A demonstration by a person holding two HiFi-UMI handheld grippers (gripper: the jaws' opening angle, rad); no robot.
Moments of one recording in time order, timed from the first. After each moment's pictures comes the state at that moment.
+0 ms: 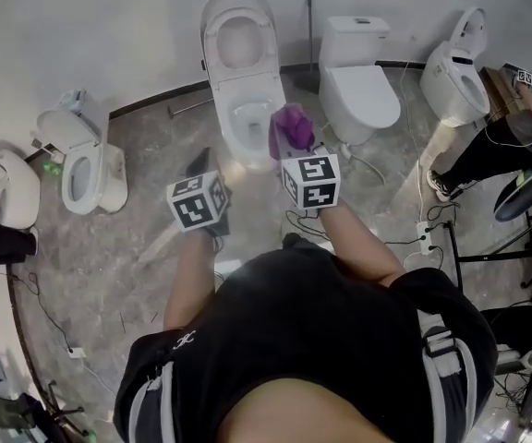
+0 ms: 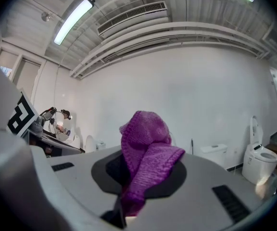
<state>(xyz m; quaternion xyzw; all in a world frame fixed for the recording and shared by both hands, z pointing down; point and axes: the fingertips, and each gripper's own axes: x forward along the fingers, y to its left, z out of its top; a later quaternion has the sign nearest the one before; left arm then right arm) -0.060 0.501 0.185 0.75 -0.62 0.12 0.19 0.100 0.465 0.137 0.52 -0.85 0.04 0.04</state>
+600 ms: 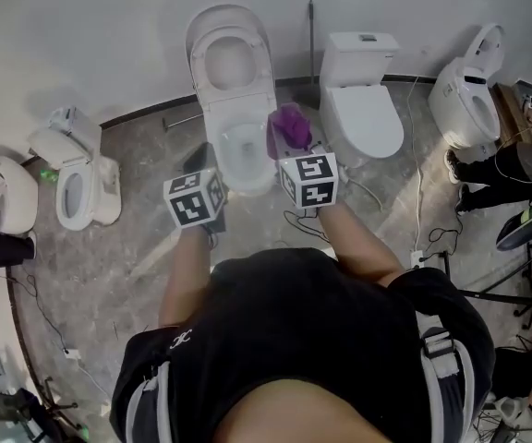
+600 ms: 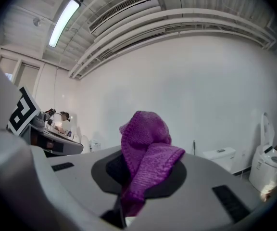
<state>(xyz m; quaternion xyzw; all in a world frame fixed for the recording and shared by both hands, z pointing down) 0.026 0.312 0.173 0.74 -0.64 0.13 0.18 0.181 0.271 0.141 0.50 -0.87 0.05 0.04</state>
